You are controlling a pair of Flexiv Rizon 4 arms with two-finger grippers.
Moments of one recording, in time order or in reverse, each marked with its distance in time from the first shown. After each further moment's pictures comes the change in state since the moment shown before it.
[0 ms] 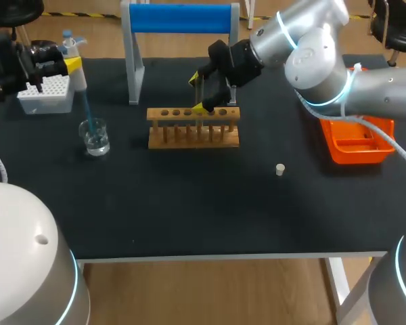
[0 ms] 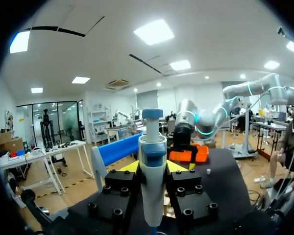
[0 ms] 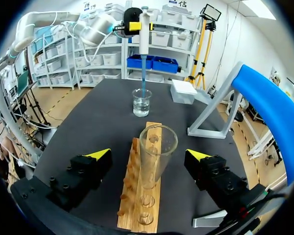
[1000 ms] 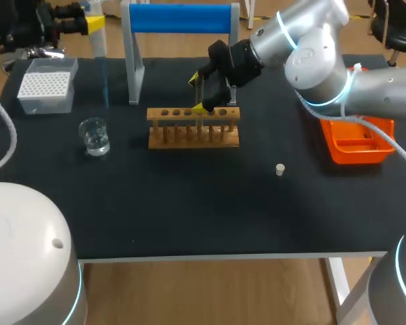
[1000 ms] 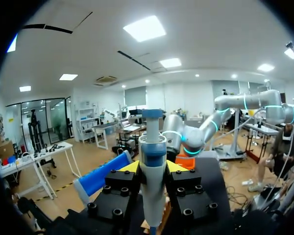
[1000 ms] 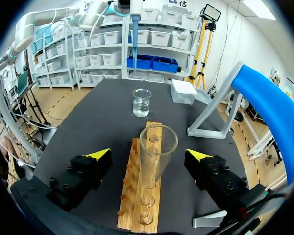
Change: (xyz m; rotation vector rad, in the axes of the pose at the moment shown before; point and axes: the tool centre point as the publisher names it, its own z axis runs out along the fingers) left arm 0.041 -0.112 0.051 -0.049 0.125 -0.013; right arm 0.000 0.000 0.000 0.000 0.000 0.000
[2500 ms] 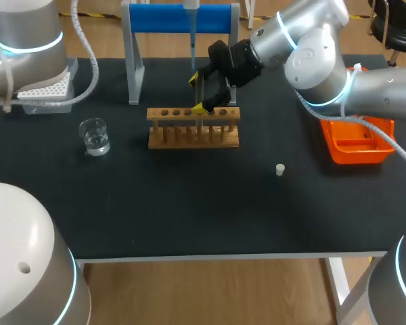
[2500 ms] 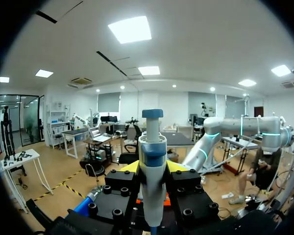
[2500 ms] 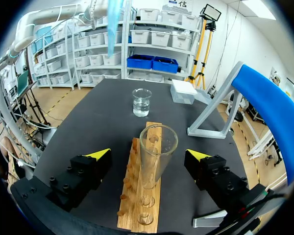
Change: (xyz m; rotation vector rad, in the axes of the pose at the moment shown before) left arm 0.021 -0.096 0.169 0.072 0.263 -0.059; right arm 0.000 0.000 0.000 0.000 0.000 0.000
